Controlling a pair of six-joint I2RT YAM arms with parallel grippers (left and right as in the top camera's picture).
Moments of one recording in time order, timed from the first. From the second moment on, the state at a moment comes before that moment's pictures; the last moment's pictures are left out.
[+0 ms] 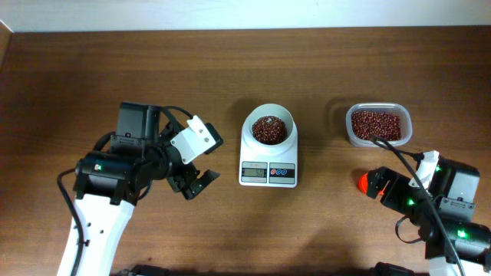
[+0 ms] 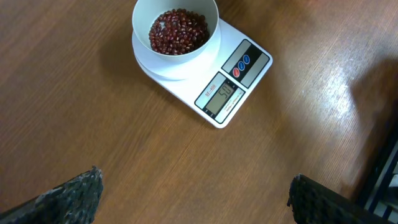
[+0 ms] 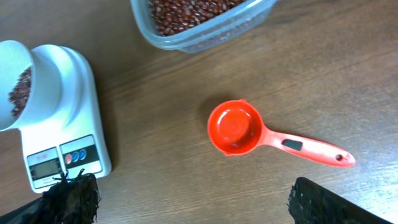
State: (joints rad) left arm -0.17 1.17 1.21 -1.10 0.43 0.71; right arm -0.27 0.78 0.74 -0.93 -0.25 0.23
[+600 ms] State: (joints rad) left arm -0.17 1.17 1.21 -1.10 0.43 0.71; right arm -0.27 0.32 0.65 -0.87 -0.29 0.27
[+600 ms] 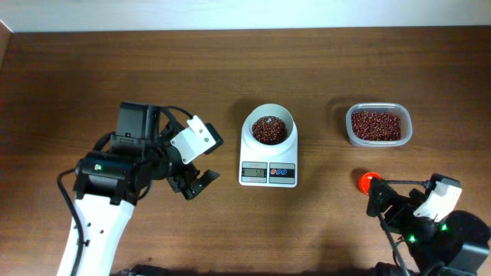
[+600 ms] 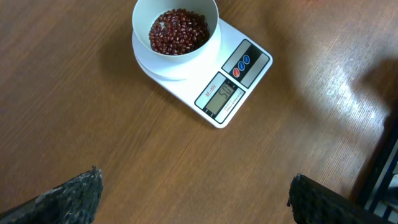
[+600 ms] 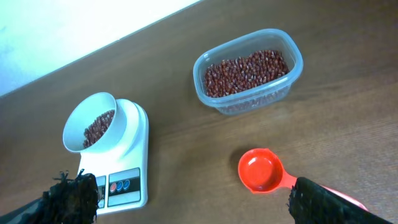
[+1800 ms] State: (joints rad) left arm -0.17 1.17 1.21 -1.10 0.43 0.71; right arm -0.06 0.01 0.01 0.08 -0.04 0.34
